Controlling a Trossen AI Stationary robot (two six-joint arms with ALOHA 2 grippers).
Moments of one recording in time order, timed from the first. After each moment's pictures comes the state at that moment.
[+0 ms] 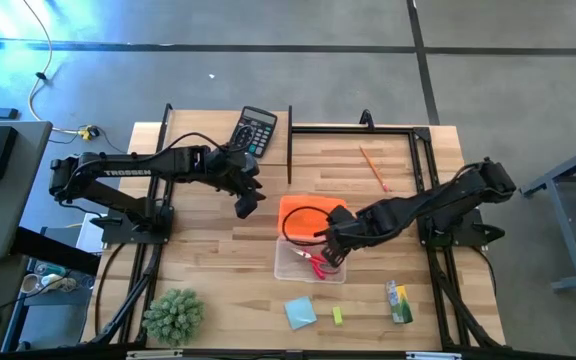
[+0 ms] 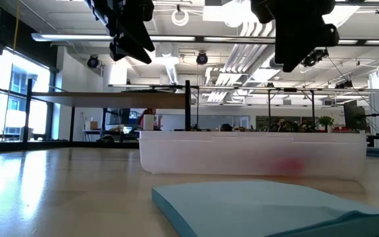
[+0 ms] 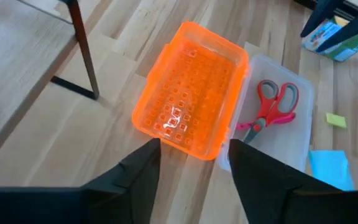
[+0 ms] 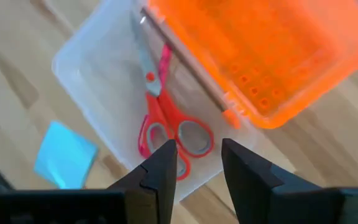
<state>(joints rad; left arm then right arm) 0.29 1.28 1.05 -0.58 0.08 -0.29 0.32 1.57 1.28 -0.95 0.17 1.09</state>
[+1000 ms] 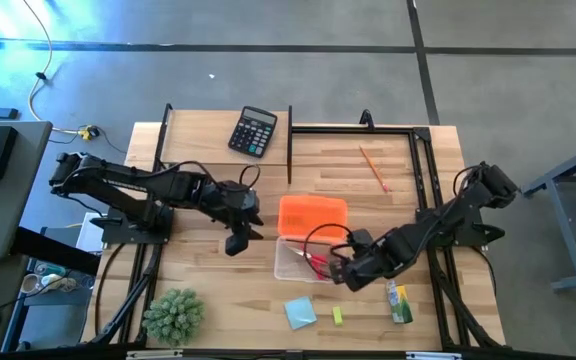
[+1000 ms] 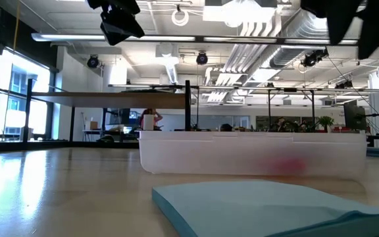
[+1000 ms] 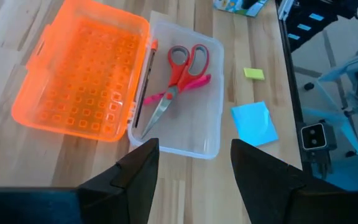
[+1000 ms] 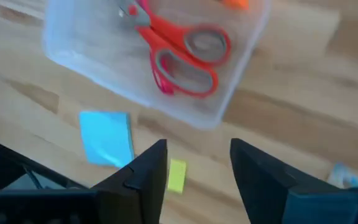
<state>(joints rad) 0.00 1.29 1.05 -0.54 0.09 -0.34 0.56 1.59 1.28 -0.96 0.13 1.82</state>
